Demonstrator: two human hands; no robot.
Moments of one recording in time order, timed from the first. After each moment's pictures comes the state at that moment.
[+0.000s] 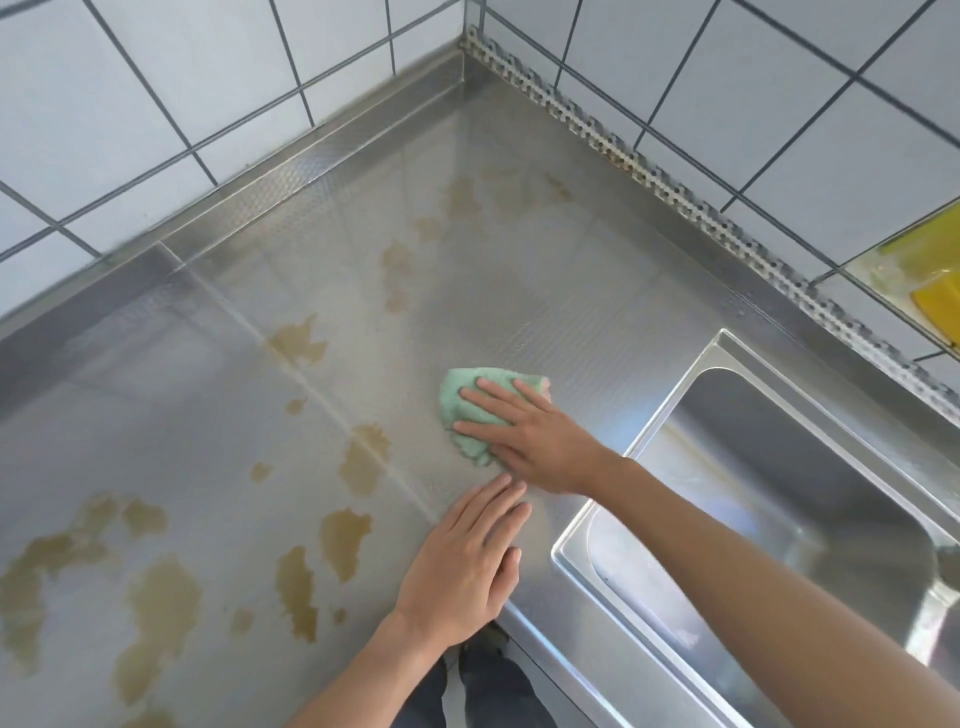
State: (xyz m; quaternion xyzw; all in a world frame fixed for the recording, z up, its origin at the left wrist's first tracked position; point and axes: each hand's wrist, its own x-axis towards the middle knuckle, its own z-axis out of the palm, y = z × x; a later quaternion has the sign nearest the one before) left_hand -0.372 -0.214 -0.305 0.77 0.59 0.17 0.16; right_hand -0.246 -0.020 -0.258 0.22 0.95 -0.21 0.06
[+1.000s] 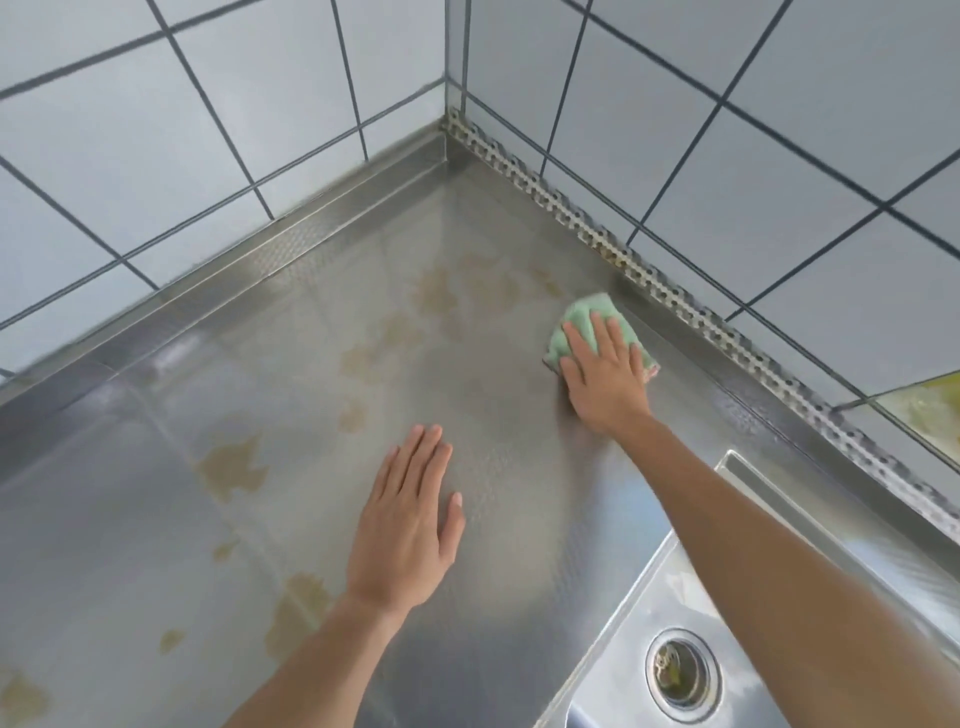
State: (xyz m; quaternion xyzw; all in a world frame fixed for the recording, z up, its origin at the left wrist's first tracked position) left_hand -0.428 -0.033 -0.313 0.66 0.73 0.16 0.08; right_hand -0.229 0.208 -0.280 0.59 0.79 -0.17 0.04
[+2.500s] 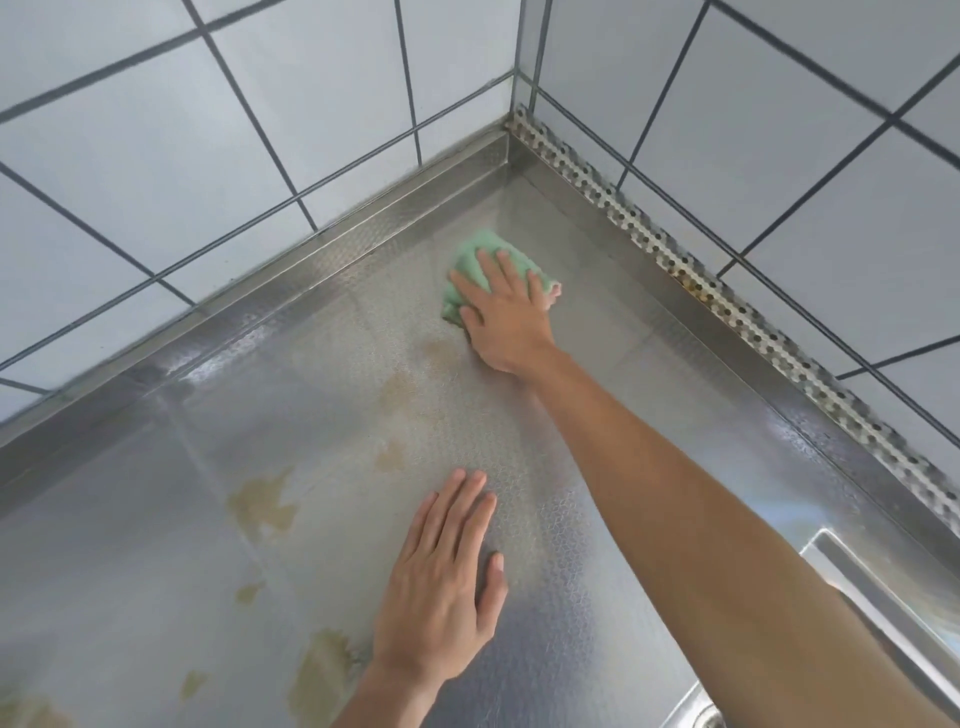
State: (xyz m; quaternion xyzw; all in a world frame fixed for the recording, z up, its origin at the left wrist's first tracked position) left_hand -0.426 -0.035 -0.308 0.65 0.73 0.15 0.12; right_hand -0.425 0.267 -0.275 0.41 0.89 -0.18 0.03
